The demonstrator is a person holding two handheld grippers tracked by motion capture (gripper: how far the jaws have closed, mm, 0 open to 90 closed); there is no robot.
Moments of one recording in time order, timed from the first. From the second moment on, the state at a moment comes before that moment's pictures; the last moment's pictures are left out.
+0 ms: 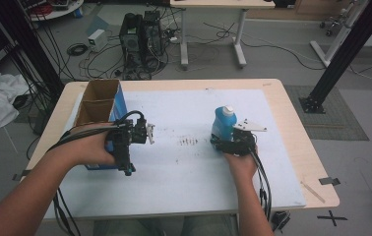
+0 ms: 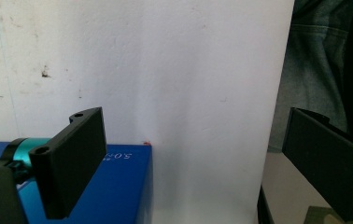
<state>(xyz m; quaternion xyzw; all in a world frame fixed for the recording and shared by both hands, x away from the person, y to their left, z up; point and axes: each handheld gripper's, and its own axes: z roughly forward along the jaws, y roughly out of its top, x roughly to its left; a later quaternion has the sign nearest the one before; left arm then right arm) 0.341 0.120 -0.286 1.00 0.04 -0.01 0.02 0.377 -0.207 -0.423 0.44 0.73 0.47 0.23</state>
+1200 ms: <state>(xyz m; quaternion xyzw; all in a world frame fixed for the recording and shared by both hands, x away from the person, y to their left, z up) 0.346 0.116 -0.293 1.00 0.04 -0.01 0.01 0.371 -0.196 -0.426 0.45 0.71 0.47 0.28</state>
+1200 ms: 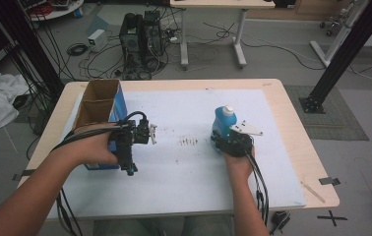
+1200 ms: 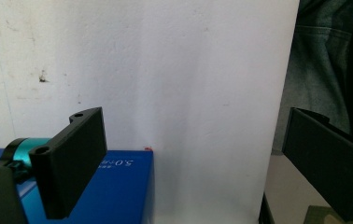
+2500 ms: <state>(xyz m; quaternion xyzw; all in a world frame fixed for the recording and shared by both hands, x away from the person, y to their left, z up) 0.350 0.088 -0.257 1.00 0.01 -0.01 0.03 0.348 -0.202 -0.370 0.24 0.79 0.54 0.17</state>
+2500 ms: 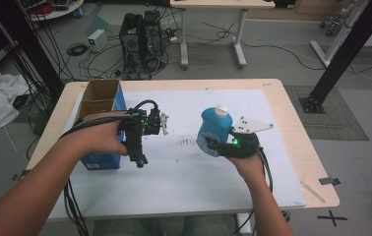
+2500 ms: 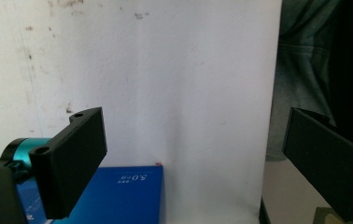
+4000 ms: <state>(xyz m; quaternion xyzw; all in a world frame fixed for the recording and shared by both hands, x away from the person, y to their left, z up) 0.337 0.045 -0.250 1.00 -0.02 -0.02 0.03 0.336 -0.091 -0.389 0.01 0.84 0.55 0.03</state>
